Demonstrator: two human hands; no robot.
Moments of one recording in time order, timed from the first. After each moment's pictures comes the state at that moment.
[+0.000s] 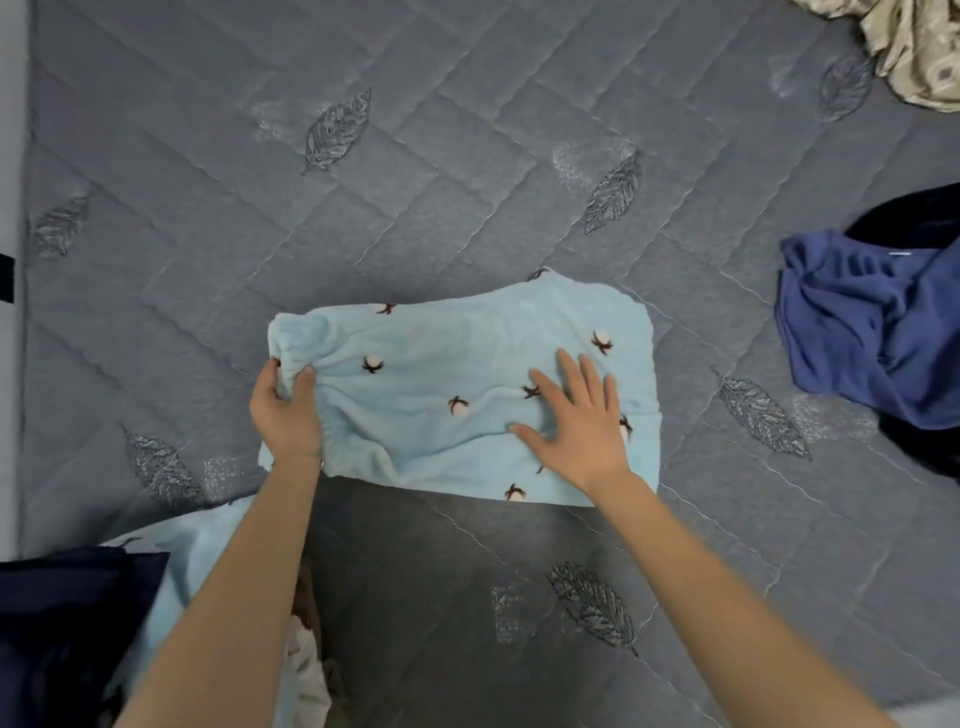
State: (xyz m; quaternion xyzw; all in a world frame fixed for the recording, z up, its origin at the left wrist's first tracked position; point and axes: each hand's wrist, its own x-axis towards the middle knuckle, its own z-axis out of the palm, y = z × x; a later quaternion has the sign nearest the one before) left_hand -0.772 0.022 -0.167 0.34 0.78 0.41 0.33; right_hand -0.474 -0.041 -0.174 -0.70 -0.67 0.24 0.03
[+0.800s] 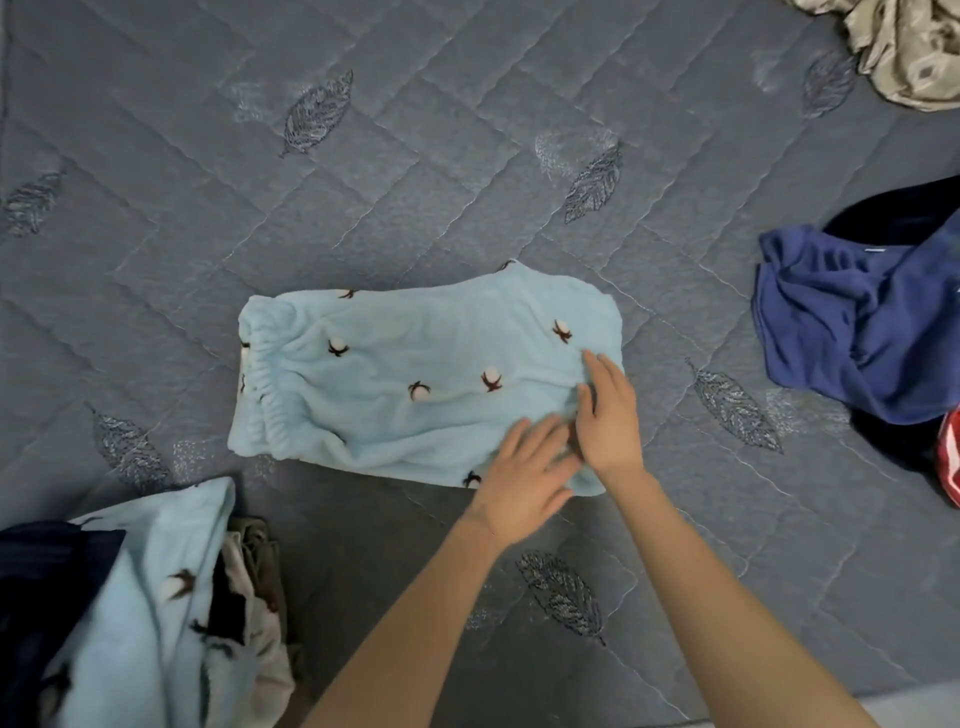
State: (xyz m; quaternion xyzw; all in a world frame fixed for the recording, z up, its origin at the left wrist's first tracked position) left_hand -0.568 -0.087 -0.195 0.91 0.36 0.05 0.19; right_hand -0.422 -0.052 -0.180 -0.77 -0.50 0.33 0.20
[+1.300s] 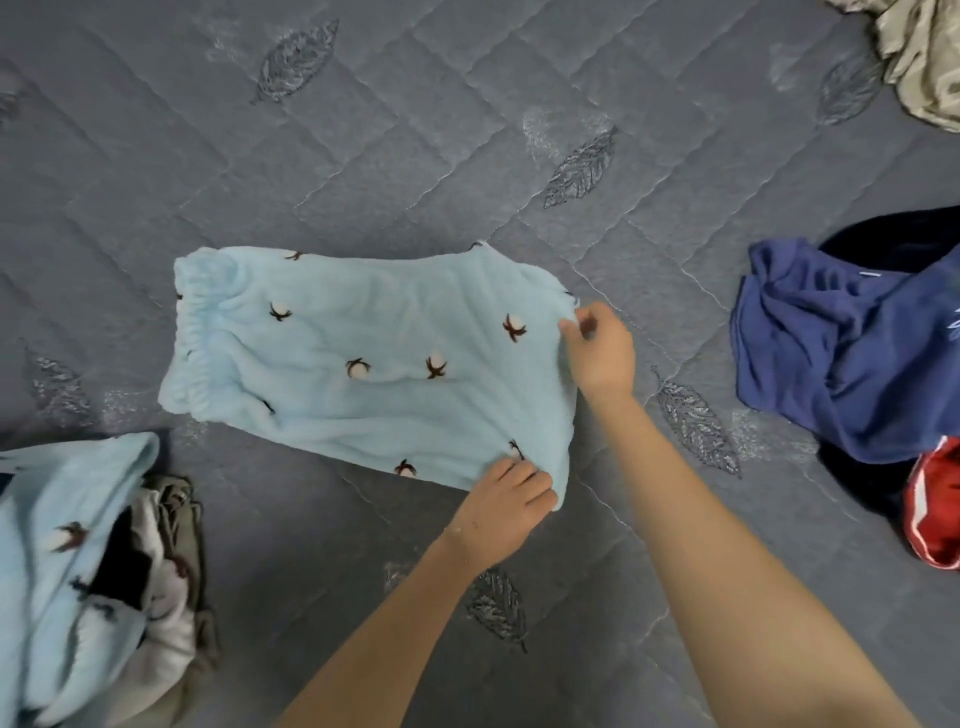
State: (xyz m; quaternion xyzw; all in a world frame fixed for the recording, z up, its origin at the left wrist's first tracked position) left_hand -0.506 -0.123 -0.211 0.91 0.36 0.12 0.14; right_hand -0.363 0.025 -0.182 -0.79 -0.45 0.37 0.20
